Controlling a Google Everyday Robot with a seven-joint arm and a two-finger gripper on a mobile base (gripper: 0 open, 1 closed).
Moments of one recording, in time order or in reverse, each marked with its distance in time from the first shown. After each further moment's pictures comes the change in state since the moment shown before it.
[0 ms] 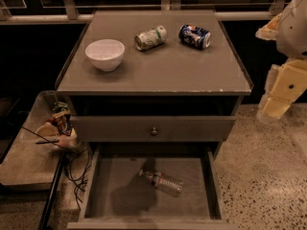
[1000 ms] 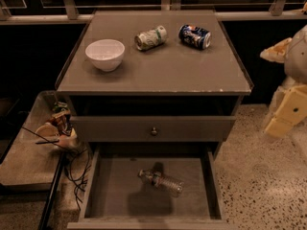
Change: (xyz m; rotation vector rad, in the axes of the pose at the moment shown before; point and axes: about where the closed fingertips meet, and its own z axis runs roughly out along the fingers) arm 0.018 0.021 0.022 -0.039 -0.089 0.062
